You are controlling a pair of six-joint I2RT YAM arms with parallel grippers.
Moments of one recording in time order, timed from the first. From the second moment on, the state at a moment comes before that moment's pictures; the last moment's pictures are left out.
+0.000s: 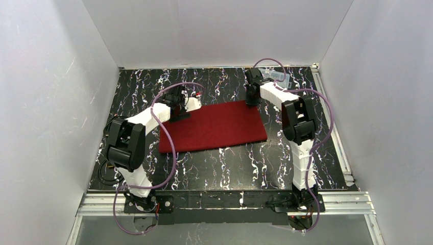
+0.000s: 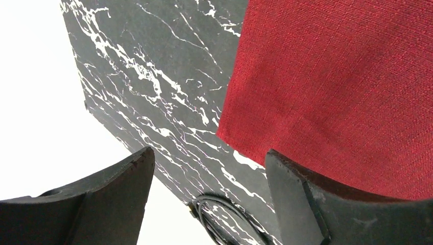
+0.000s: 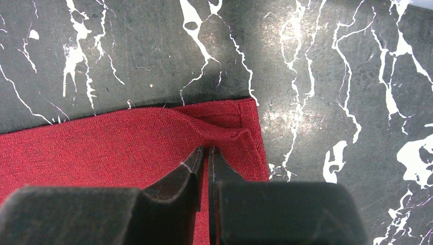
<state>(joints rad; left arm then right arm) -0.33 1.75 1.14 -0.33 -0.28 1.07 0.38 2.21 1.73 -0.58 0.12 0.41</state>
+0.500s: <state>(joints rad) -0.34 1.52 1.22 -0.87 0.31 0.84 0.43 1.97 1.59 -0.58 0.07 0.42</state>
